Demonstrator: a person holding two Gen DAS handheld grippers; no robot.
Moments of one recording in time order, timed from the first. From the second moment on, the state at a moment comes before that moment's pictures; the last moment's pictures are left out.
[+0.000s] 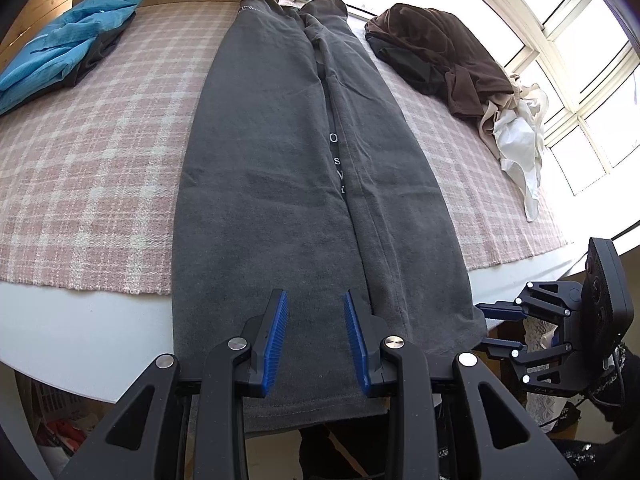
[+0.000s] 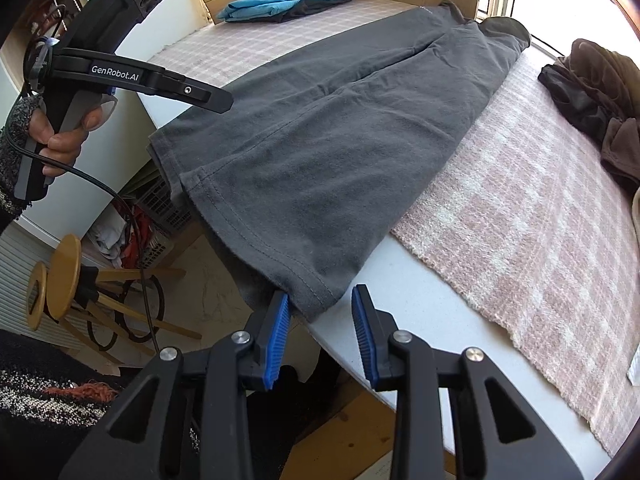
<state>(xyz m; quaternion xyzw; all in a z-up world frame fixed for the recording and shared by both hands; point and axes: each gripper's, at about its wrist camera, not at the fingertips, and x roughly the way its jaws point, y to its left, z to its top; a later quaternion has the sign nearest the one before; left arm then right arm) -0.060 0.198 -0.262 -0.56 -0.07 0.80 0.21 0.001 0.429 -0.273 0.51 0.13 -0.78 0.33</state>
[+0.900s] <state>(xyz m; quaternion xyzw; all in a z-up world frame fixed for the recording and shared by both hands) -0.075 0.186 -0.286 -0.56 -0.07 0.80 0.19 0.018 0.411 -0.243 0.52 0.15 -0.73 0.41</state>
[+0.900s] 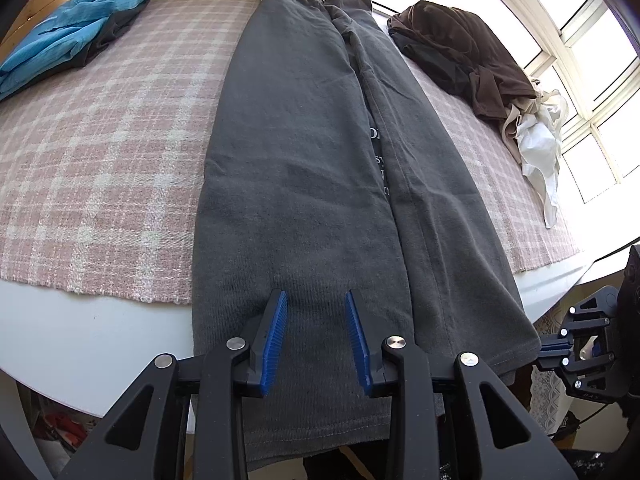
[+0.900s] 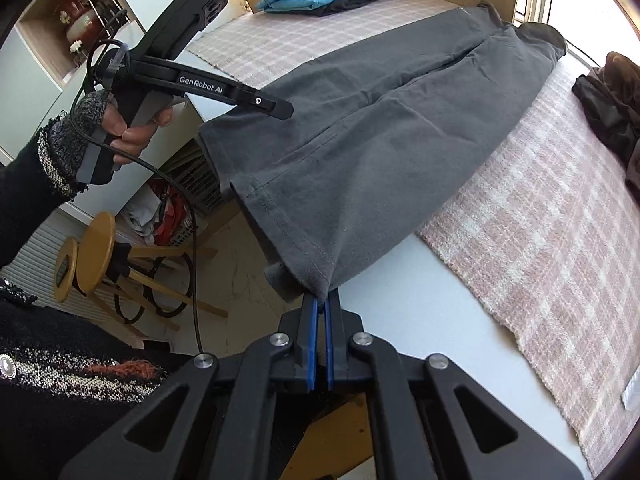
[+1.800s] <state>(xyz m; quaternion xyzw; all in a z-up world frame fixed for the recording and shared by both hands) -0.026 0.172 -0.264 -0.55 -0.06 0.81 0.18 -0.054 0.345 -0.264 0.56 0.12 -0.72 0.38</state>
